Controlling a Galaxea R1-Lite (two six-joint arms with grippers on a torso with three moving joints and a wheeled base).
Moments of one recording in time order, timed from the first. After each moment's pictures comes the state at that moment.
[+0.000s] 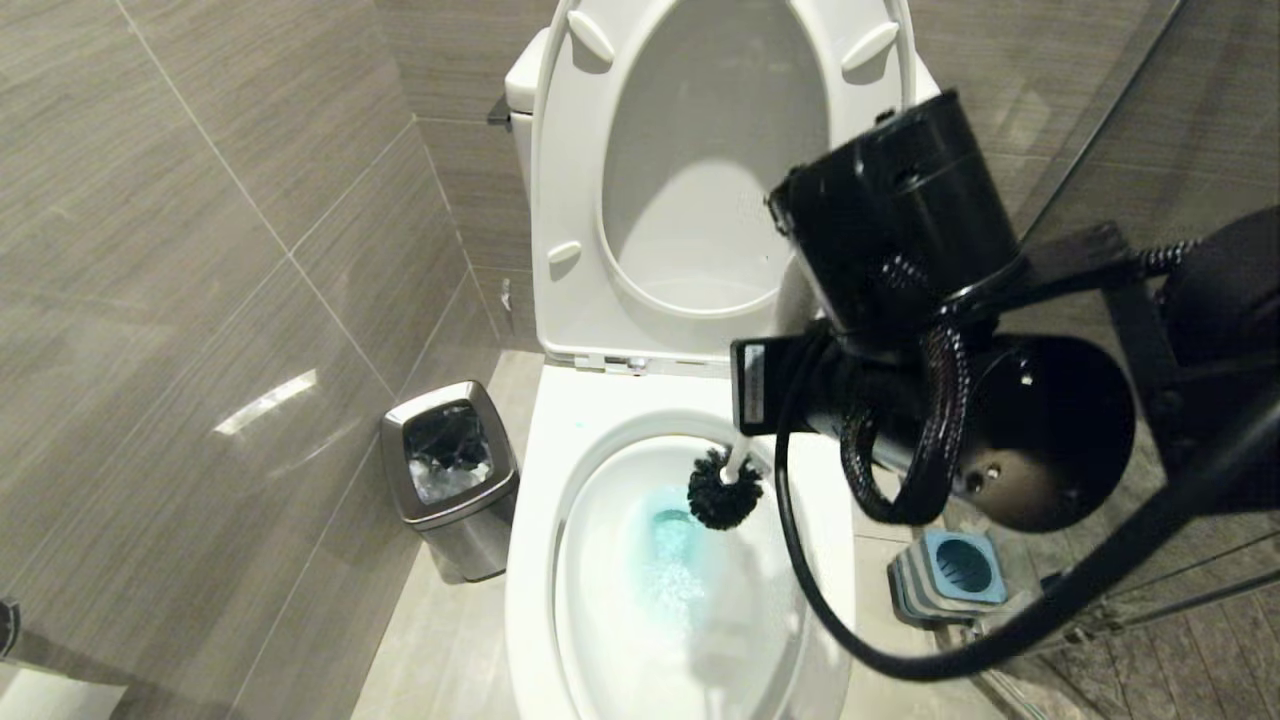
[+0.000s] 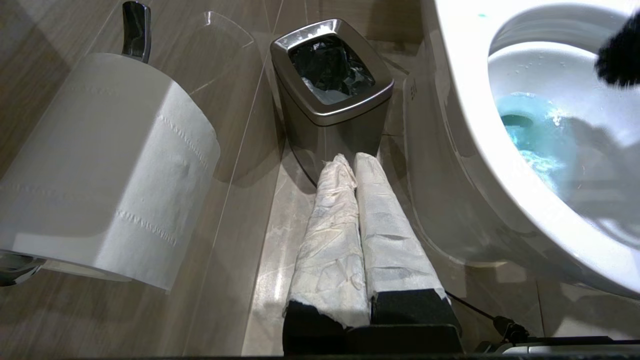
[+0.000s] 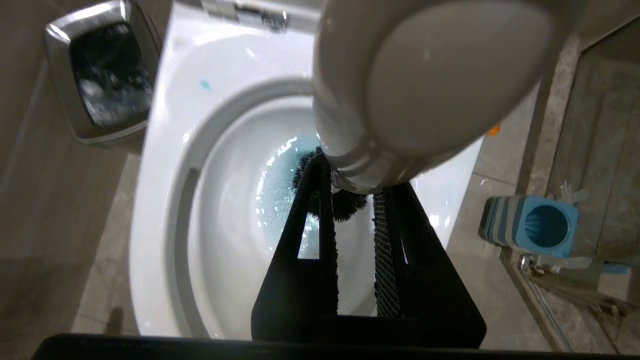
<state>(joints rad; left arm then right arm) 0.00 0.00 0.00 0.00 0.00 0.01 0.94 1.77 -1.58 0.36 -0.74 0.44</state>
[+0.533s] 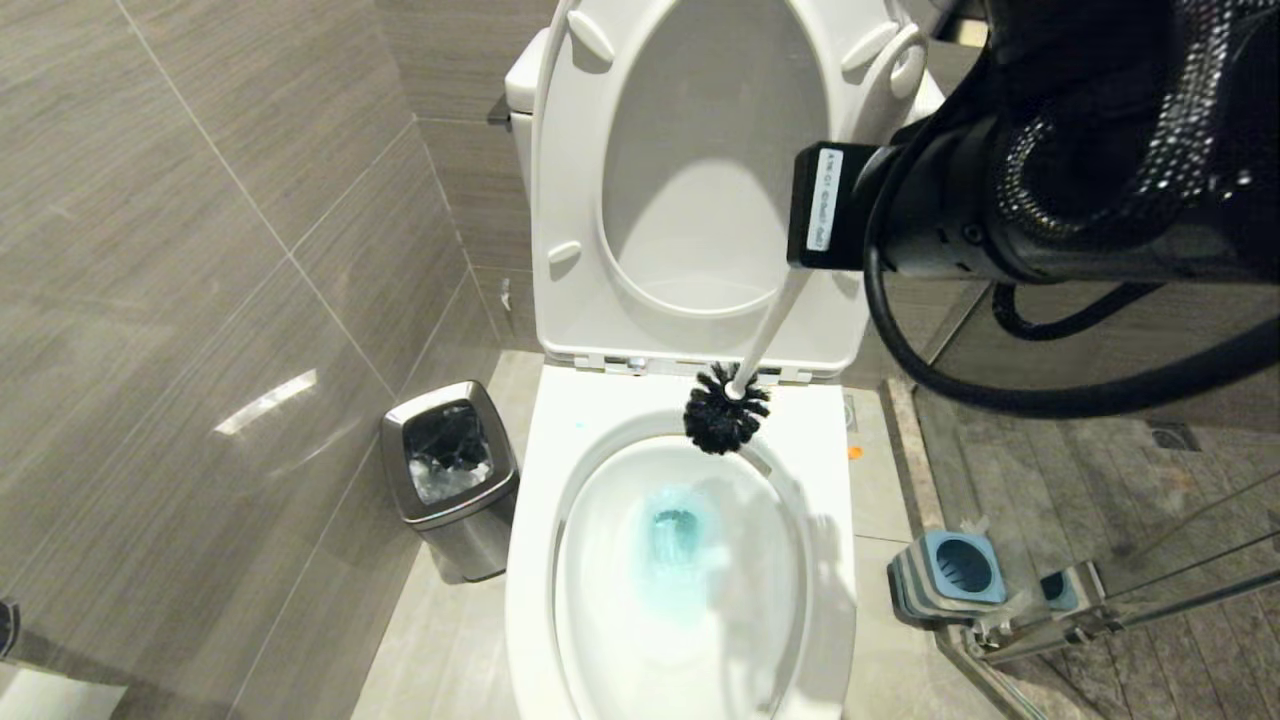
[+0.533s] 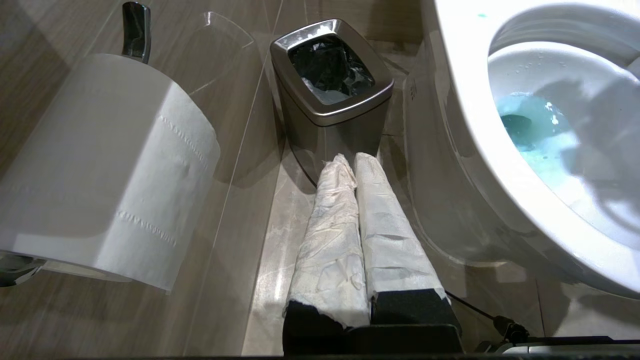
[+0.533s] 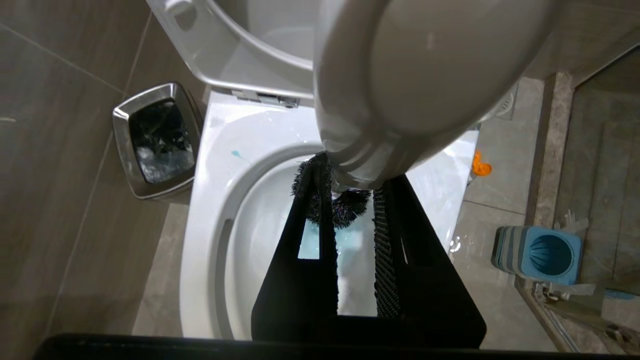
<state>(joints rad) 0.00 0.00 0.00 0.00 0.00 0.01 0.91 1.77 -1.95 0.61 -0.72 0.43</state>
